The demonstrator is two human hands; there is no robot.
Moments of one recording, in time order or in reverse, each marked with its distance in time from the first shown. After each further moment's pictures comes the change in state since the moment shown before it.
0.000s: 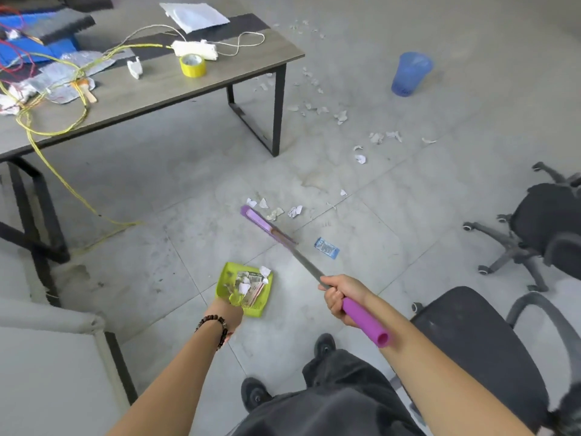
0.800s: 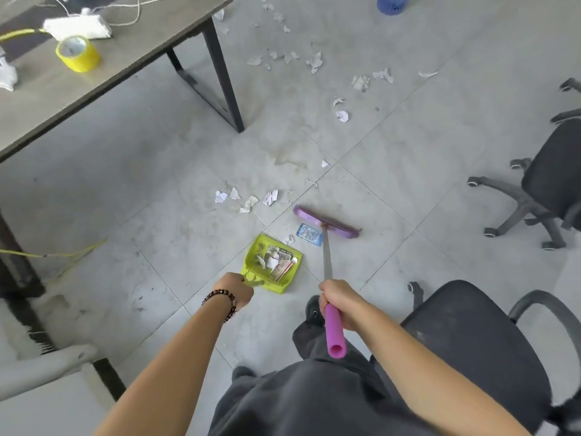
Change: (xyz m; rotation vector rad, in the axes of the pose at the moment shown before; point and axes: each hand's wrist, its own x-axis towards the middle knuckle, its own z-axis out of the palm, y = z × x) left_hand 0.077 0.274 0.090 0.354 -0.058 0.048; right_hand 0.083 -0.171 -0.131 -0.250 0.300 -0.011
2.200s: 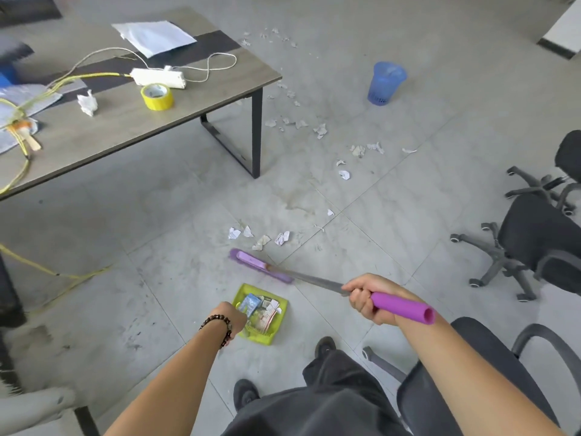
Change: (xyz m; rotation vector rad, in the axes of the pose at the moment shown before) left_hand 0.020 -0.155 -0.107 0.019 0.029 0.043; right_hand -0.100 -0.041 0.099 0.189 -0.174 0.079
